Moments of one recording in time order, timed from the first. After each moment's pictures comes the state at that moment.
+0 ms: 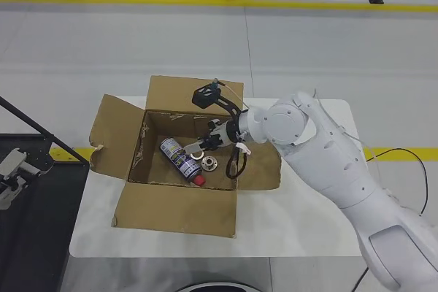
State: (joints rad) left arm 1.74 -1.15 -2.32 -2.00 -0.42 -0.29 -0.87; right arm -0.30 -1.32 0.66 -1.29 -0.20 -0.15 1.10
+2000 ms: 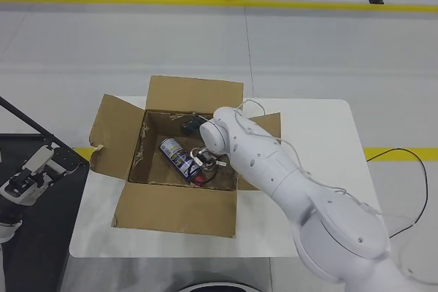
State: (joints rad) left arm 1.74 -1.14 -2.22 -2.05 -0.44 -0.21 -0.85; right arm -0.13 -1.80 0.29 -0.49 -0.49 0.00 1.14
